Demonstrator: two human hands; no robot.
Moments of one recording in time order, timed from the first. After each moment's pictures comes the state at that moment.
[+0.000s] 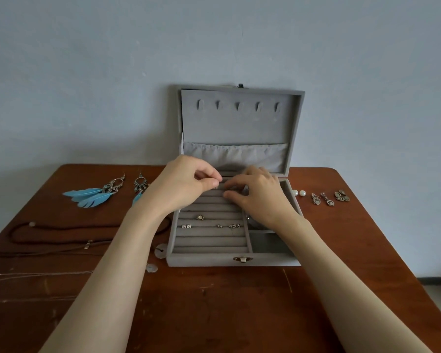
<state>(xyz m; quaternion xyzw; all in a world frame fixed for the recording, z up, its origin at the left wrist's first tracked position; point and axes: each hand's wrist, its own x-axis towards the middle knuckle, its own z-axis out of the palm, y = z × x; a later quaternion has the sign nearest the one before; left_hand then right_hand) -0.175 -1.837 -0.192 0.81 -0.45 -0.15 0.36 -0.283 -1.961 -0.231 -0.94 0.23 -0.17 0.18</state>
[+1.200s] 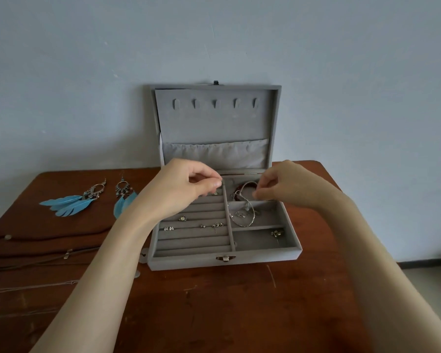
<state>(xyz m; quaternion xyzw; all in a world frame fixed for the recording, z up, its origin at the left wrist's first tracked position) -0.198 -1.848 -0.187 0.76 -0.46 -0.21 0.40 -0.336 -2.002 -0.187 -0.91 0.29 -0.03 0.30</state>
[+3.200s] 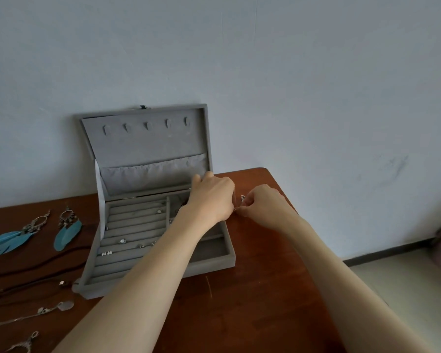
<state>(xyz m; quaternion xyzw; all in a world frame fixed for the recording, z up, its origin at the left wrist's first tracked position) -0.290 -1.971 -0.201 0.83 -0.56 -0.03 0.03 -0.387 -2.039 -0.230 -0.86 0.41 -0.11 0.28</state>
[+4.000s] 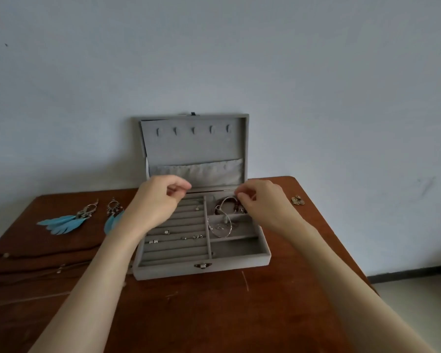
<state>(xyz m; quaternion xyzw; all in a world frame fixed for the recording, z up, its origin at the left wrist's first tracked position) -0.201 -1.849 -0.182 0.83 -0.45 -0.09 0.32 -0.353 -1.984 -0.196 -0.89 0.30 -0.19 0.27</state>
